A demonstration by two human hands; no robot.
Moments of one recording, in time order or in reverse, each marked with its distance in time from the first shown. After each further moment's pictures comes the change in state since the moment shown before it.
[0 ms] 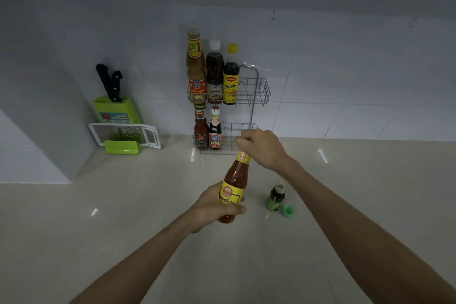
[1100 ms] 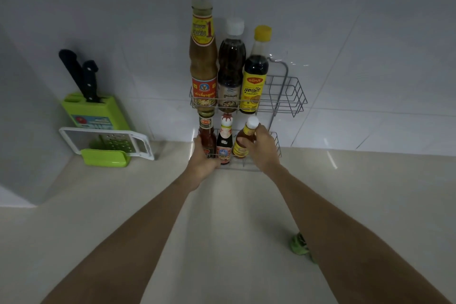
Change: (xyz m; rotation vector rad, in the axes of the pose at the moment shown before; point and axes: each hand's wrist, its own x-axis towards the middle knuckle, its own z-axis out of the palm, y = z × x) left_hand 0.196 -0.001 -0.110 -0.159 0.353 -0.001; right_hand 0.177 0.092 0.111 0.249 0.238 0.129
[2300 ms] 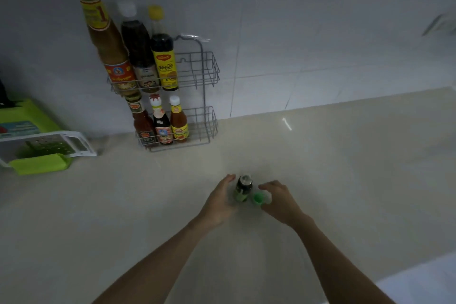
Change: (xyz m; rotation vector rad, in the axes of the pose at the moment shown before) left_hand -0.137 -0.079 0.152 0.399 -0.470 0.117; right_hand -0.232 0.145 -0.127 -0.415 -0.310 0.333
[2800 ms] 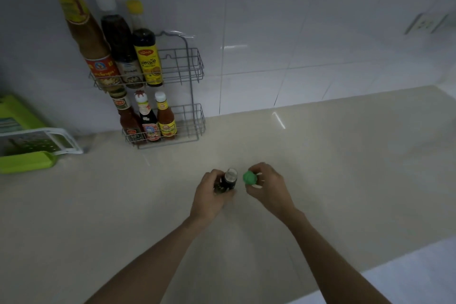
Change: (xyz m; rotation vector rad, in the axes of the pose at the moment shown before) left_hand -0.001 0.010 0.027 -0.065 0.290 0.088; right_hand -0.023 -0.009 -0.022 0.340 0.393 -0.192
